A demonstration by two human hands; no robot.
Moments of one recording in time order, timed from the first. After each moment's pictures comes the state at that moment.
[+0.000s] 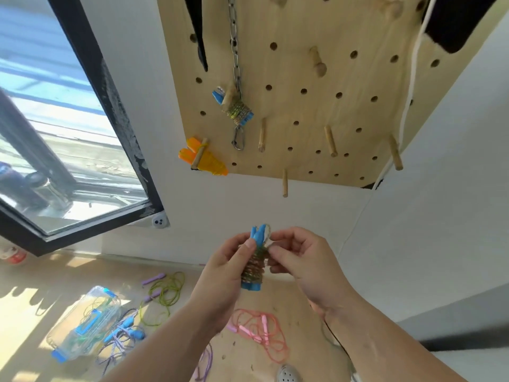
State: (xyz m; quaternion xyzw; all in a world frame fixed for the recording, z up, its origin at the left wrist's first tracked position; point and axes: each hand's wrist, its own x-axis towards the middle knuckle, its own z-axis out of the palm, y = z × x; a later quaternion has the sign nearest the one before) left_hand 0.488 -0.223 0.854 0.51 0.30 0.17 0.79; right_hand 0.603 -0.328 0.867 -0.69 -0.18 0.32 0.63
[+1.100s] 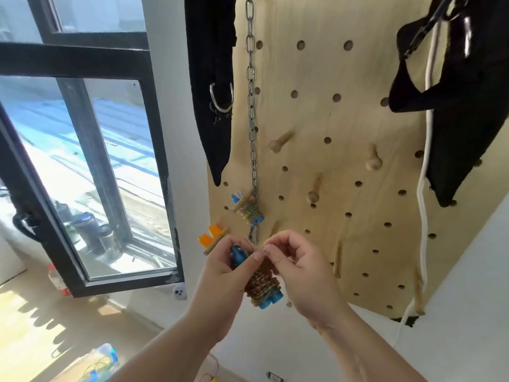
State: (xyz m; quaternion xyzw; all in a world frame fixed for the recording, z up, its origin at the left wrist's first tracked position) left_hand 0.608 -0.199 0.957 0.53 0.25 0.42 0.69; right_hand 0.733 -0.274 0.980 -0.61 -0.47 0.25 0.59
